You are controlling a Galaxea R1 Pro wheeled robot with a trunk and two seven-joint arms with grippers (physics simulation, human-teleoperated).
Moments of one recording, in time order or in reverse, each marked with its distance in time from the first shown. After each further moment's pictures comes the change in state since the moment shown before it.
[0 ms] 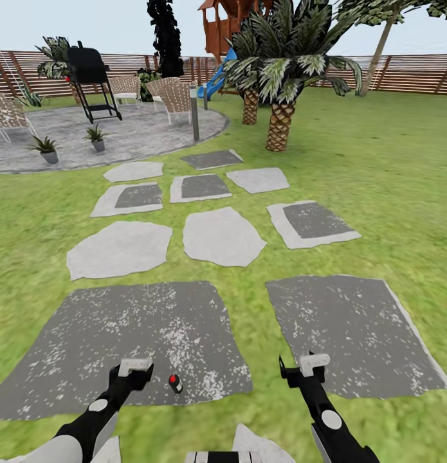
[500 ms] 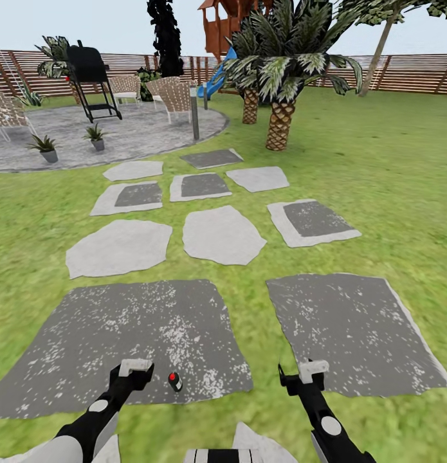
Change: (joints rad) left arm 0.001 -0.002 0.000 0.000 0.000 -0.011 0.000; right arm 0.000 0.002 0.002 0.052 -0.003 -0.003 0.003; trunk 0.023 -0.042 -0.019
